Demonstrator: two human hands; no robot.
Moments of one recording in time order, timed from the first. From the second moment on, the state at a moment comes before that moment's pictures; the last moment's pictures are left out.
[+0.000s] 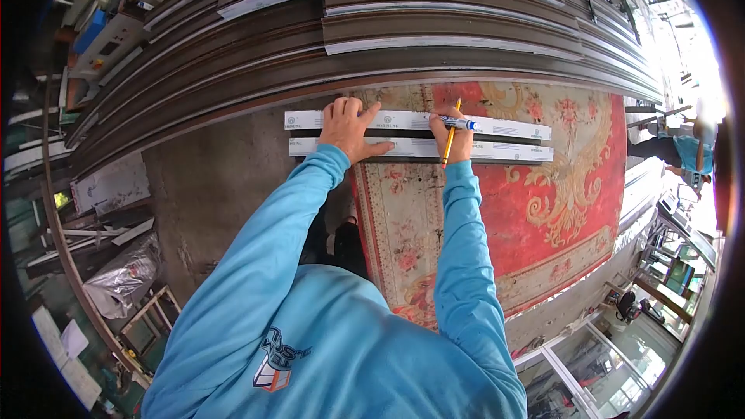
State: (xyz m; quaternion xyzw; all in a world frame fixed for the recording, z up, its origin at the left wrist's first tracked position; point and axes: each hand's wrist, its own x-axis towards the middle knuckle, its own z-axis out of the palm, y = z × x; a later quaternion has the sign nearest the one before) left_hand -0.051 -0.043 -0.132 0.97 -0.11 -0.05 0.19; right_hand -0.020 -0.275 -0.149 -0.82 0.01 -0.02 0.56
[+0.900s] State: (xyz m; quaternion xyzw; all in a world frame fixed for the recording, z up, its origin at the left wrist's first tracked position) left_hand -0.053 -0.042 -0.139 0.98 -0.11 -0.02 0.19; right_hand -0.011 -0.279 -0.162 -0.85 0.02 -0.02 0.53
